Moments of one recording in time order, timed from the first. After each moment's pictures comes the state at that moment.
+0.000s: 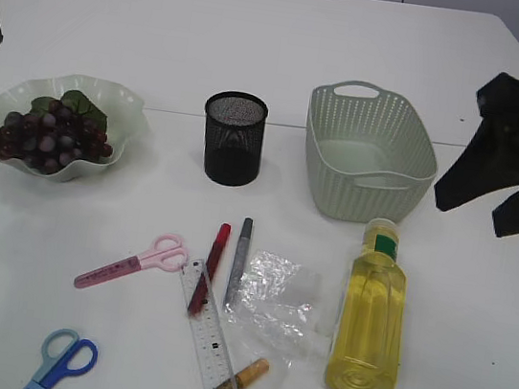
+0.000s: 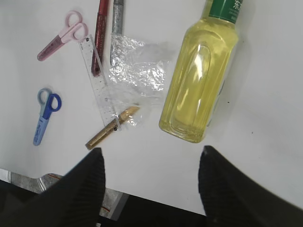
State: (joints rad) left arm -0.06 1.83 -1.73 0.00 1.23 -0.10; right arm 0.15 1.38 -1.19 0.42 1.19 0.04
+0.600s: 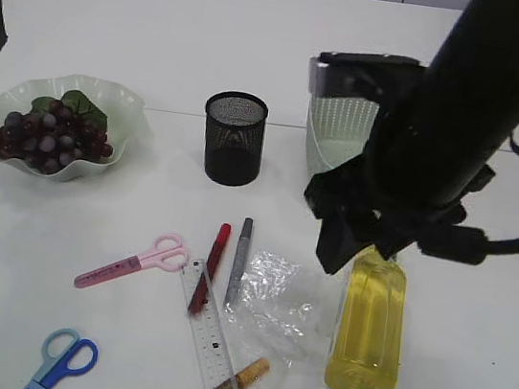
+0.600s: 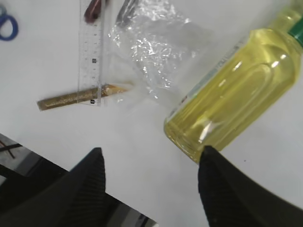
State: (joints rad) left arm -0.06 1.83 -1.73 -0.02 1.23 -0.10; right arm 0.51 1.63 -1.35 0.18 1.20 -0.01
